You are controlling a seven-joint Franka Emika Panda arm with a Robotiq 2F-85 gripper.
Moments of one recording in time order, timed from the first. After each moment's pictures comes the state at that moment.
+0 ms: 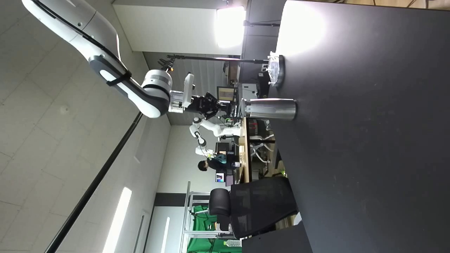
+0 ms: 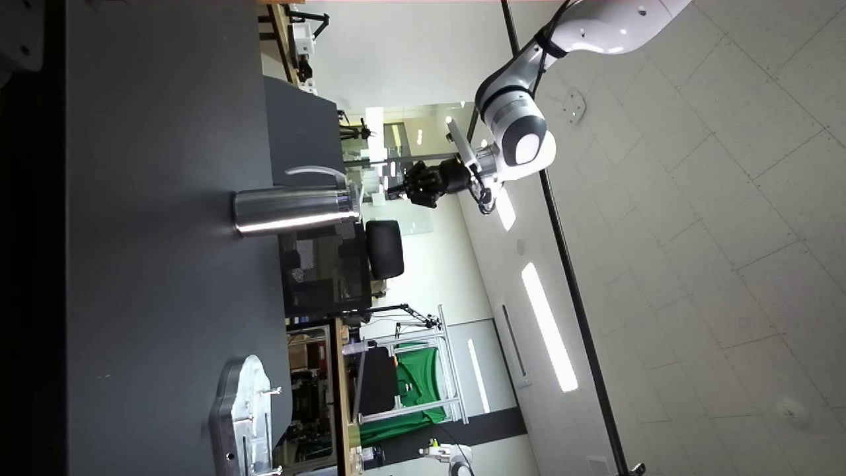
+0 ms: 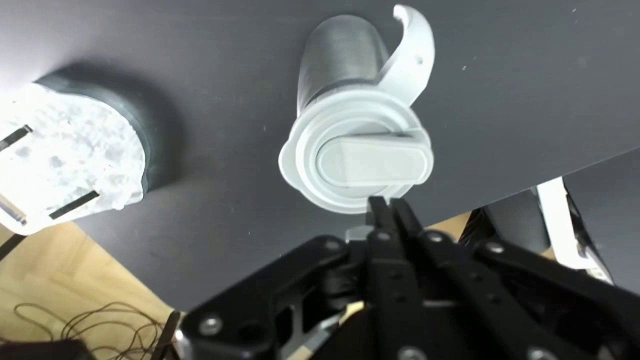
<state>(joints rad) -0.21 0.43 -0.18 -1.67 0.05 2.34 0.07</state>
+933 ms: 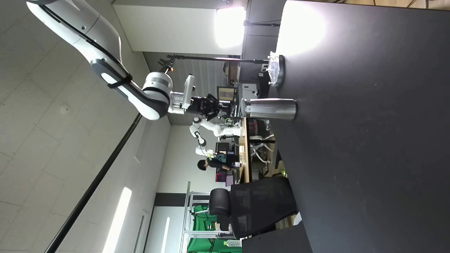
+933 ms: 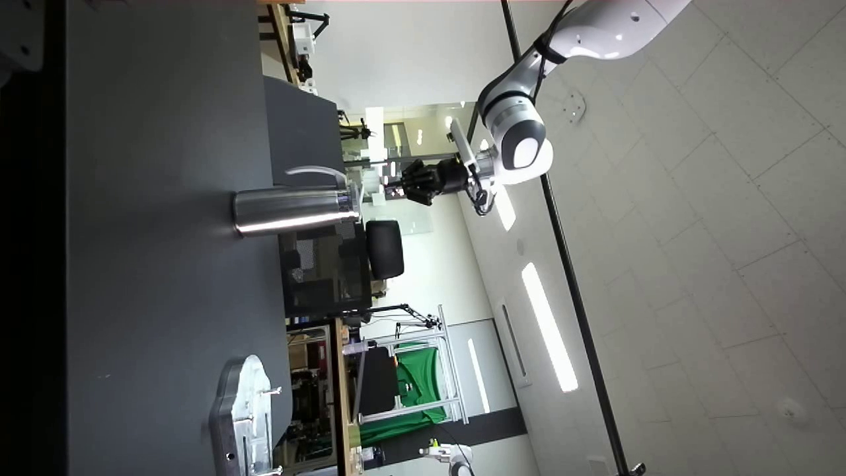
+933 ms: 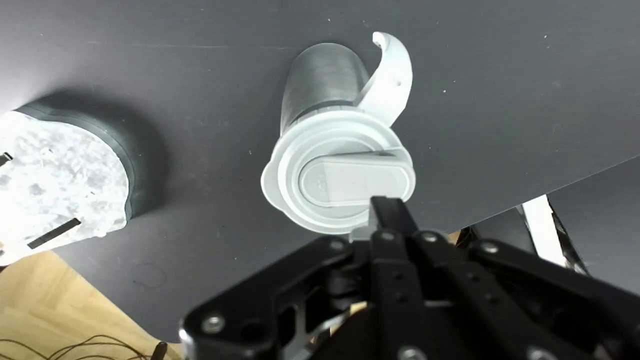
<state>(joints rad) -0.22 0.46 -0.17 -1.62 0.09 2.26 0.06</state>
